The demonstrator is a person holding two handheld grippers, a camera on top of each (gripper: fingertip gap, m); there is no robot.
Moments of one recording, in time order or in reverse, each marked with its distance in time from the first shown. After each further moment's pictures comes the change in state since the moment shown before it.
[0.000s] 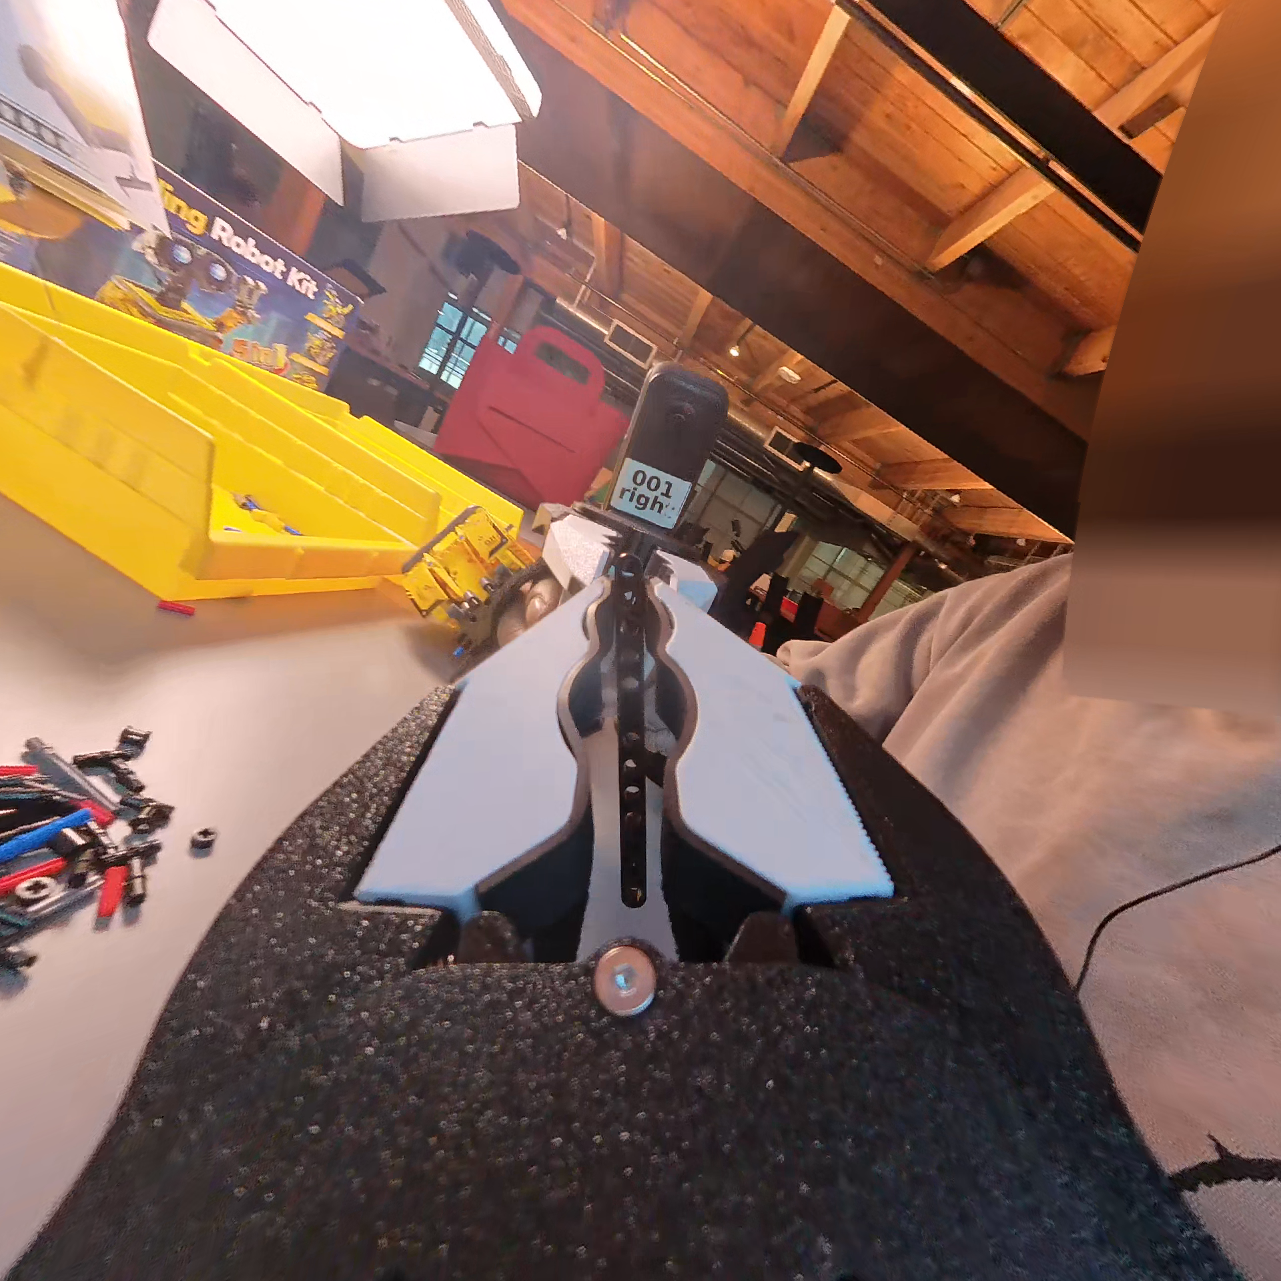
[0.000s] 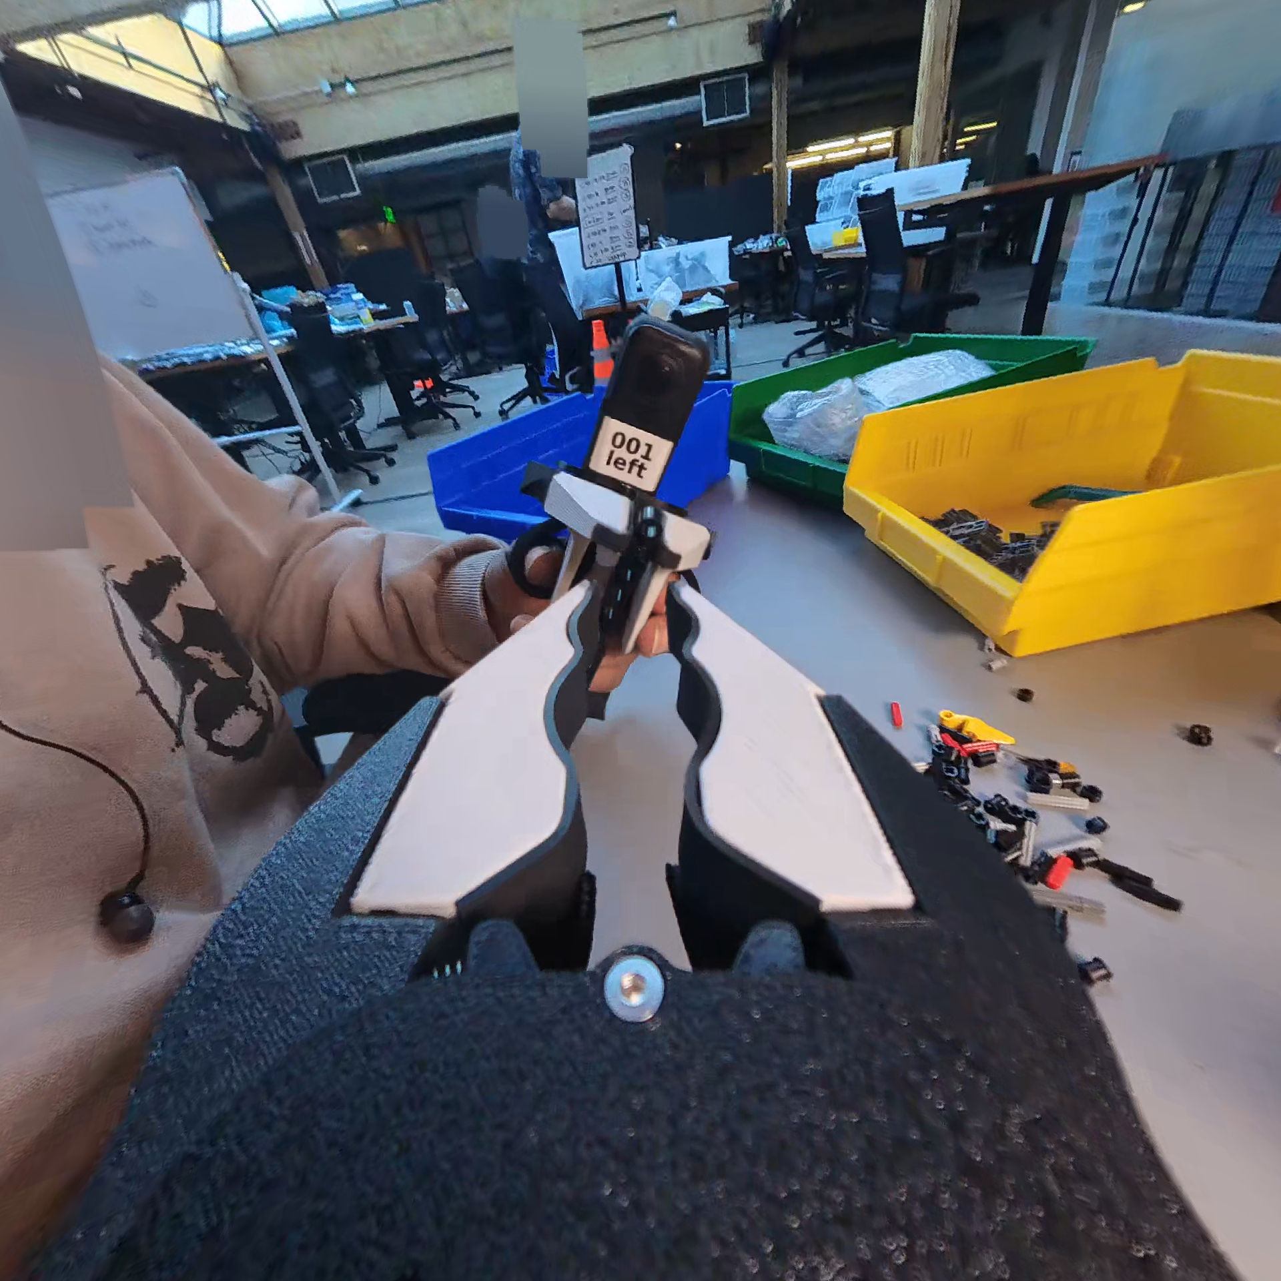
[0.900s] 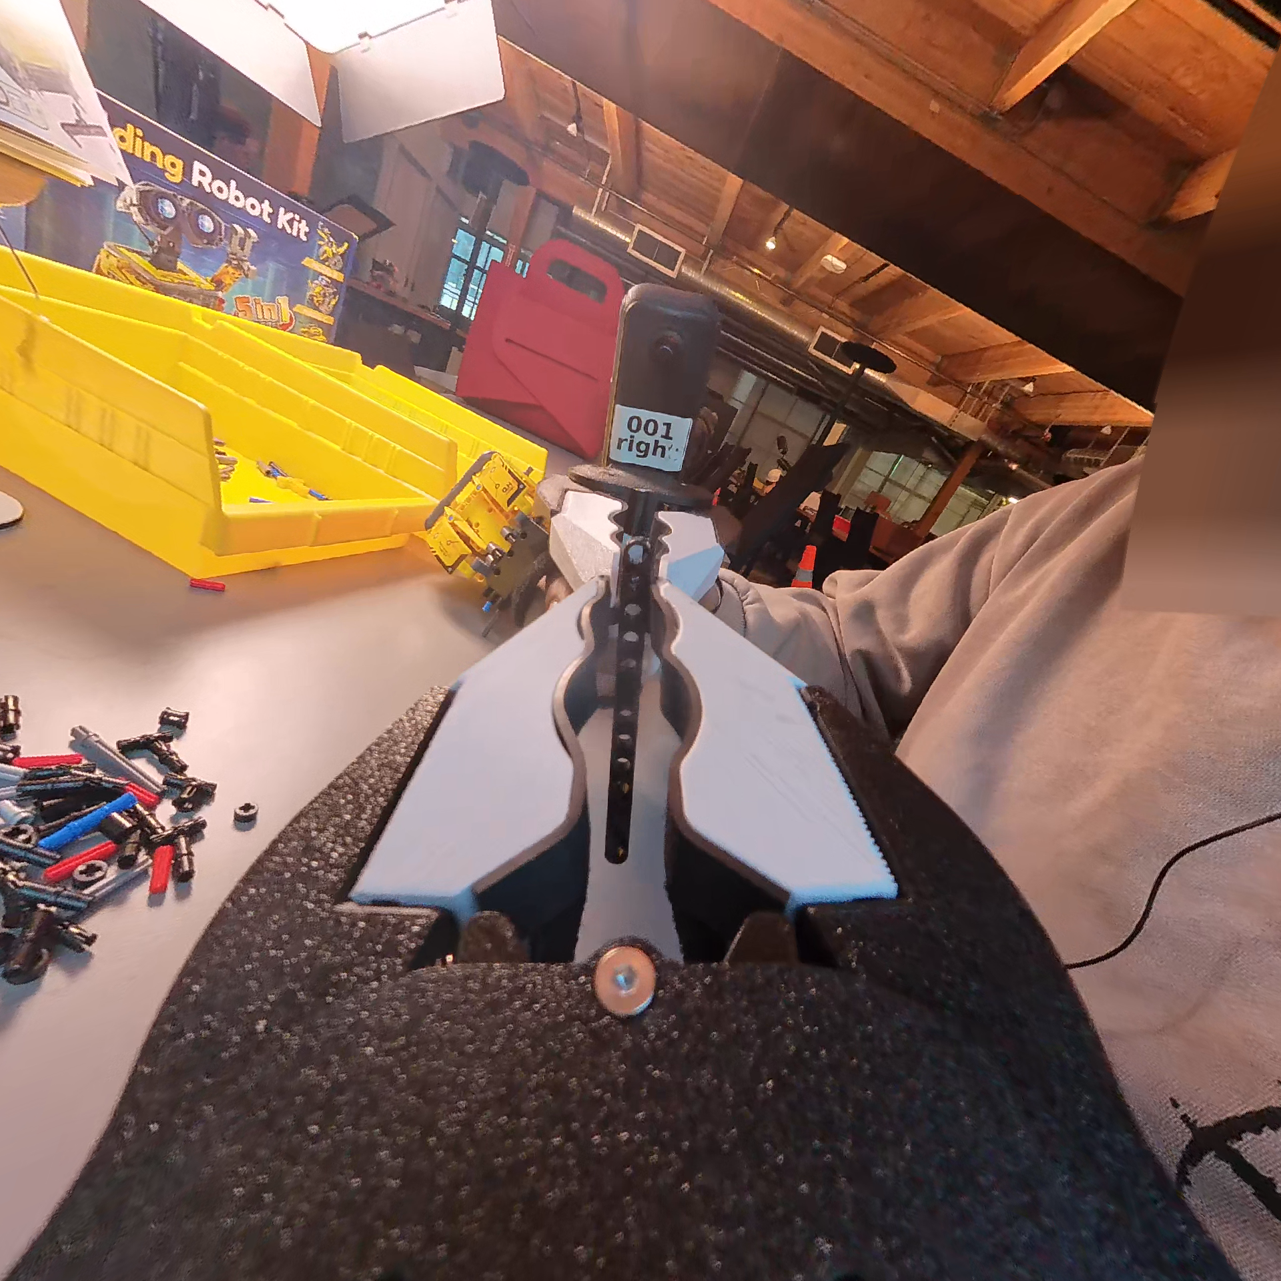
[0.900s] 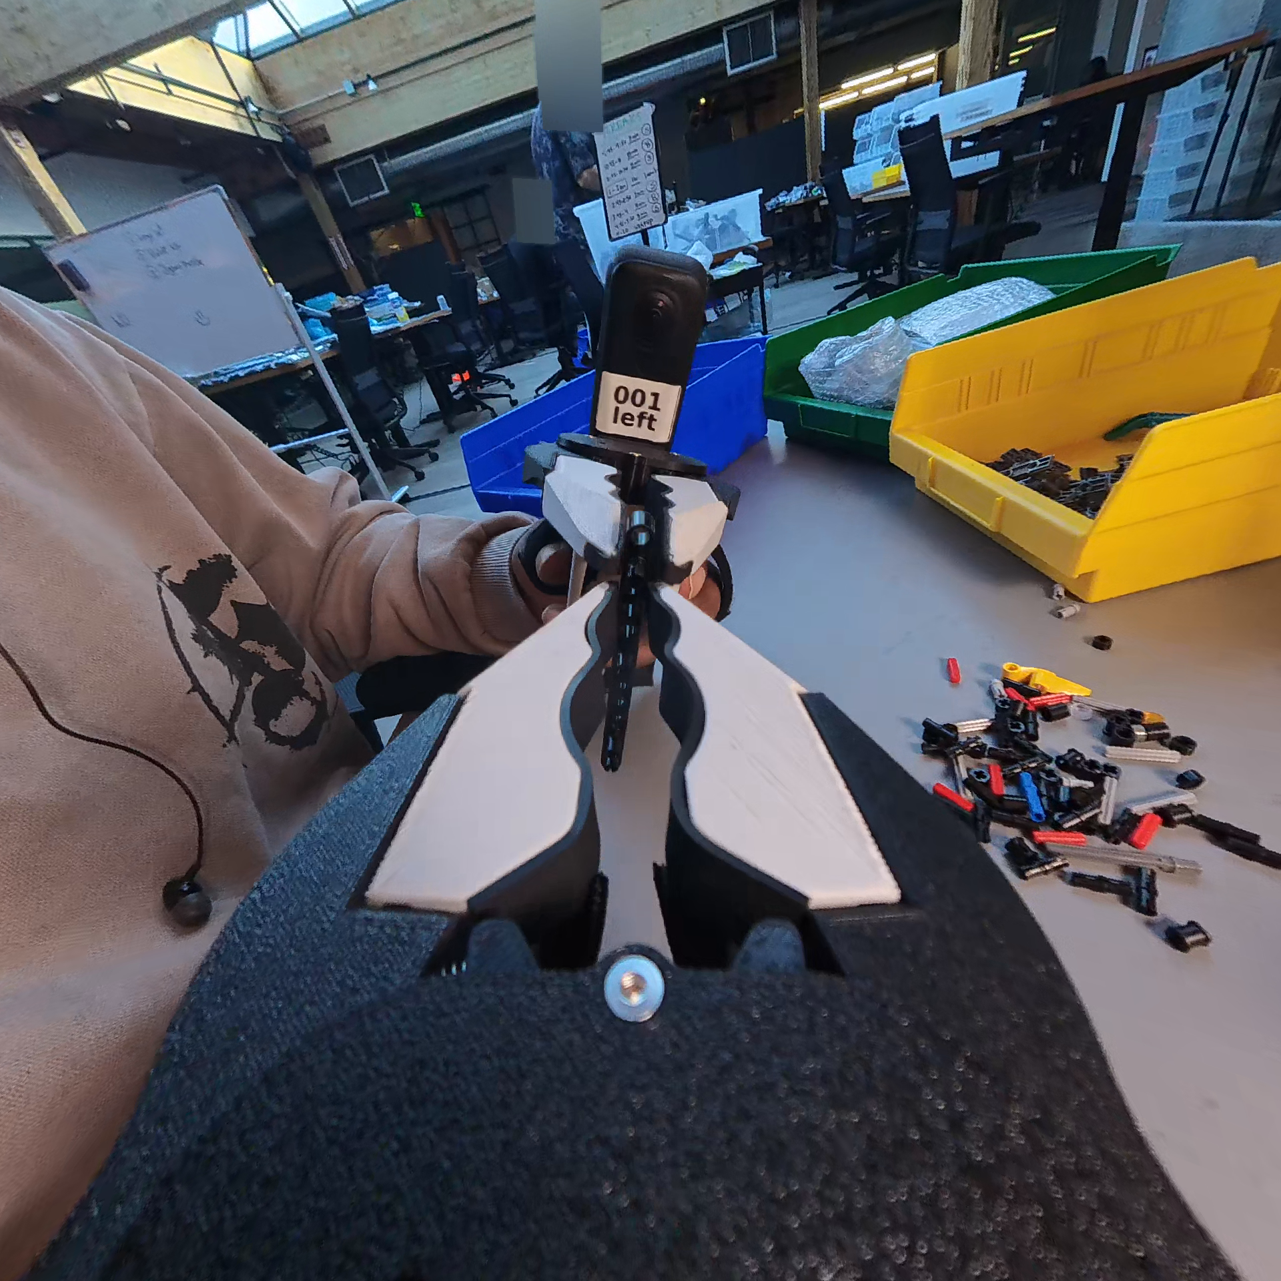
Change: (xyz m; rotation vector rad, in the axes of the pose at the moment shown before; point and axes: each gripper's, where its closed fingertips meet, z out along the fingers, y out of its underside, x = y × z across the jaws) left arm -0.001 0.020 0.006 -0.122 -0.044 0.110; right arm -0.008 0.016 -0.001 -0.036 -0.049 0.092
